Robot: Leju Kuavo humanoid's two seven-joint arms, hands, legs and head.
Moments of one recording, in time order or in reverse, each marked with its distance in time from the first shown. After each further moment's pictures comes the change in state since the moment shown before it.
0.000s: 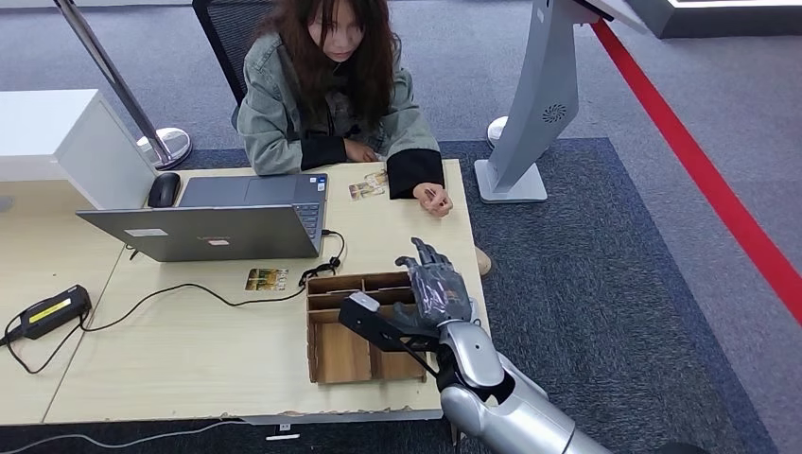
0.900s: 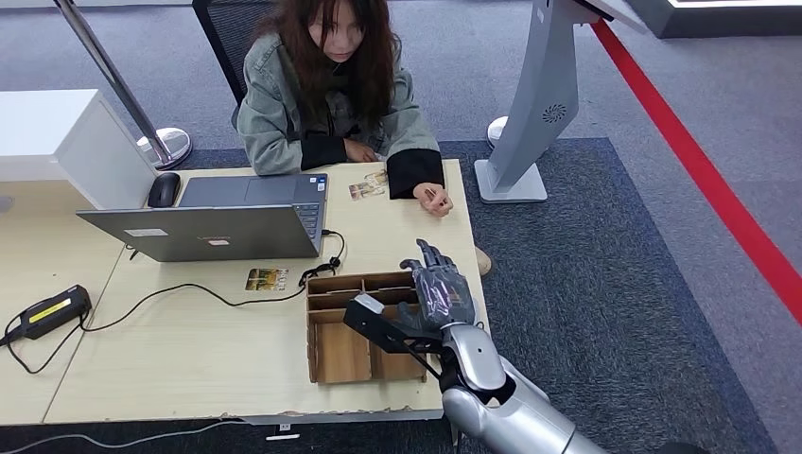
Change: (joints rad) left arm 0.000 -0.002 0.000 0.000 -0.020 0.004 0.000; right arm 0.010 0.001 -0.006 0.043 0.022 -0.046 -0.023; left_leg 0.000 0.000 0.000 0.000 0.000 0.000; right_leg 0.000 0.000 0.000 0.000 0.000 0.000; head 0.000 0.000
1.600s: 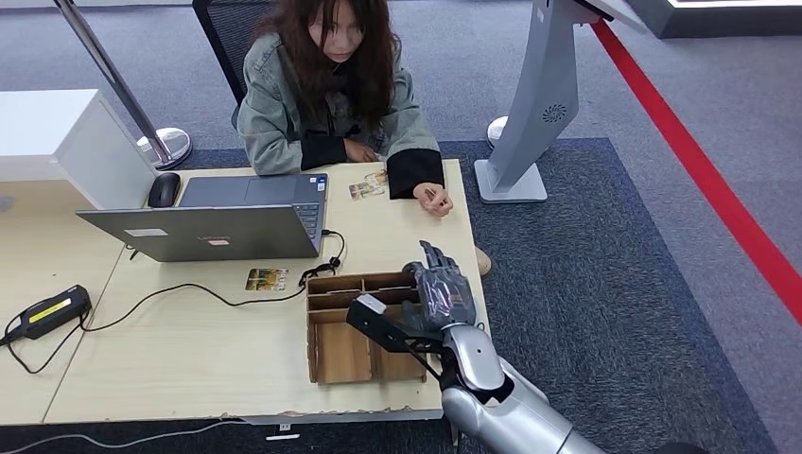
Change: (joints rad) left arm -0.002 -0.004 0.000 0.000 -0.022 0.000 0.000; right arm -0.001 0.014 -0.007 0.052 0.020 -0.027 -0.006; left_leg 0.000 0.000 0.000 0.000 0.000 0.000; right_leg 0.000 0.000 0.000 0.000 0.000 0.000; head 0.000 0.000
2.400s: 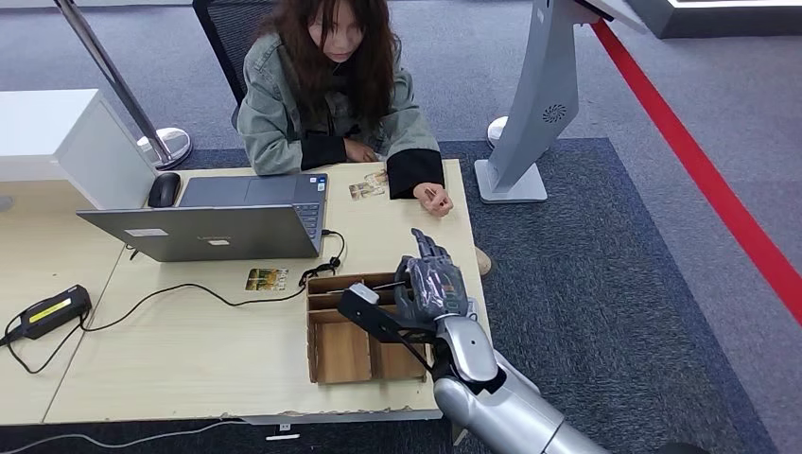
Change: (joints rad) left arm -0.006 -0.009 0.000 0.000 -0.025 -0.003 0.000; right arm -0.029 0.037 -0.009 0.036 -0.022 -0.038 -0.041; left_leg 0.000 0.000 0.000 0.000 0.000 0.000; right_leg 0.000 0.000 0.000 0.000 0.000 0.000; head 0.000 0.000
